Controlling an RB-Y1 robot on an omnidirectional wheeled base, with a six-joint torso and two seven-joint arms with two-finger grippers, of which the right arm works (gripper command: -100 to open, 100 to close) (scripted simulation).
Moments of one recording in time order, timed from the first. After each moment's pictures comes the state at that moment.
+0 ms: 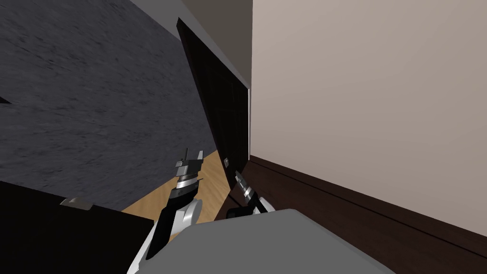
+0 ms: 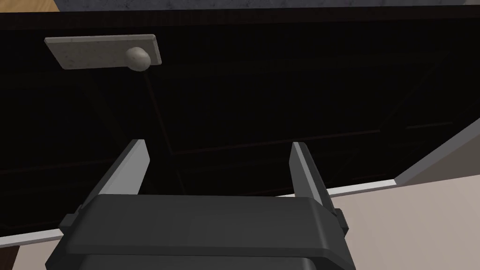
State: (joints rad) arm 0.08 -0.11 0.71 -1.24 -0.03 -0.66 -0.01
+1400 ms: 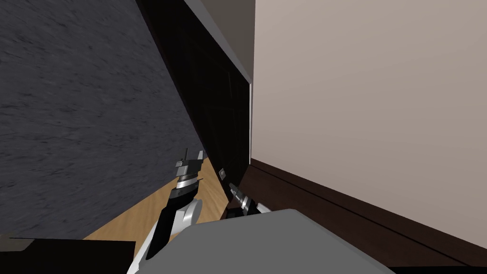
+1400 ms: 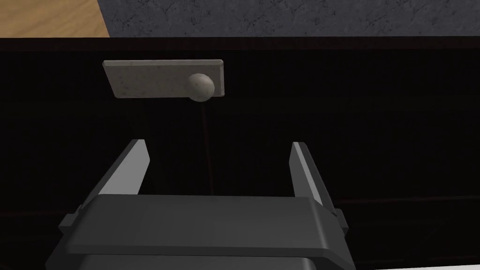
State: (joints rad) arm -0.03 -0.11 0.92 -0.98 -0.05 -0.72 -0.06
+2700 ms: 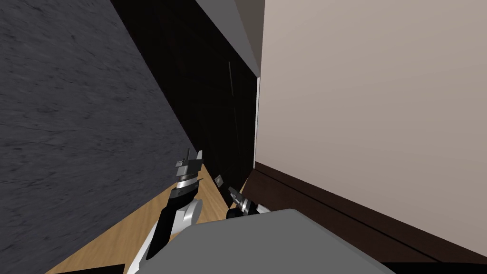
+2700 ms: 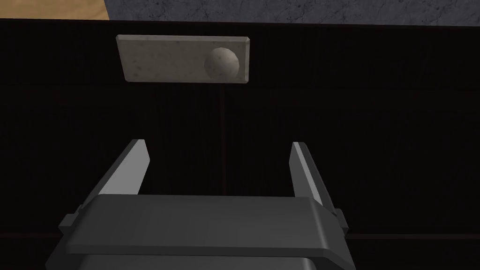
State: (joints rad) arm -0.08 -0.09 0.97 -0.85 -0.06 -0.76 -0.07
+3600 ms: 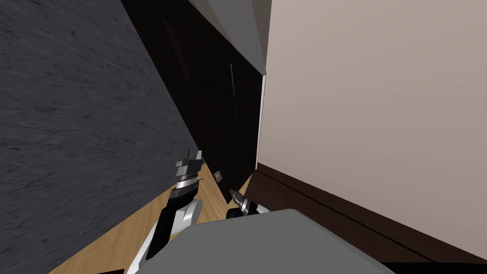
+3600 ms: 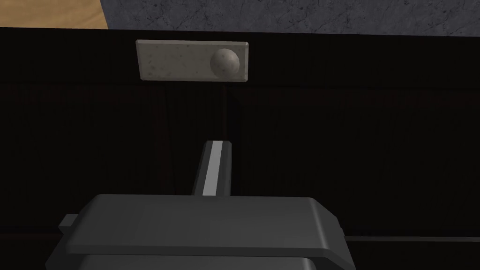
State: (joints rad) arm -0.08 -0.08 0.96 -0.84 -0.06 -0.76 -0.06
